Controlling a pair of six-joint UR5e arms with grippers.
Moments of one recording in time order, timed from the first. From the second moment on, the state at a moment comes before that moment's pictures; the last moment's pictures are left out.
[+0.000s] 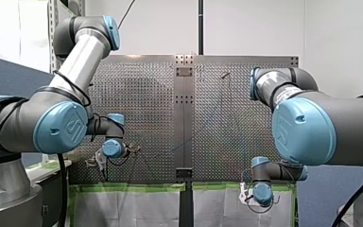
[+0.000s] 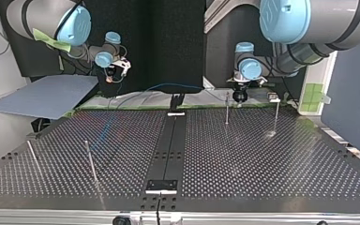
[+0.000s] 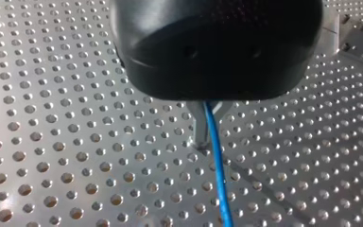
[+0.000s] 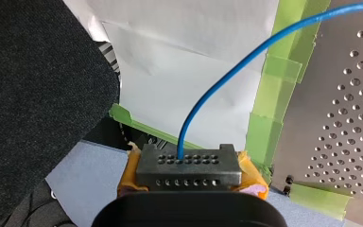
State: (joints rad) left arm -0.05 -2.28 -1.97 -2.24 -1.65 -1.92; right arm 1.80 -0.32 1.51 -0.68 1.78 1.55
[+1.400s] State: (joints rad) left arm -0.06 -2.22 -1.99 -2.46 -1.63 -1.76; right arm 1.81 -0.32 1.51 -0.68 1.78 1.55
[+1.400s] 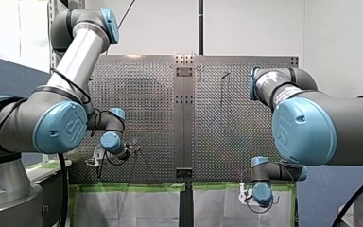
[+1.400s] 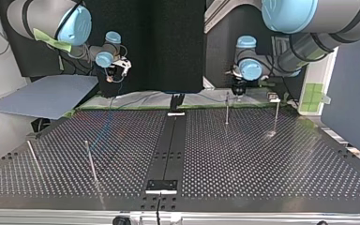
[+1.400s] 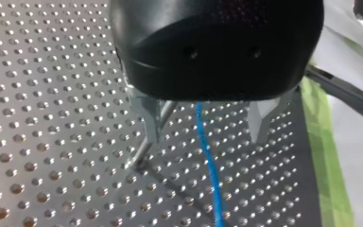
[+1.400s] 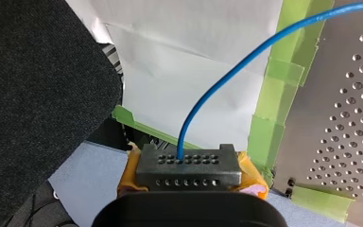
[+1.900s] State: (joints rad) left arm -0.08 -2.18 -2.05 -2.43 -1.61 -1.76; right arm 1.81 -0.32 1.51 -0.67 1.78 1.55
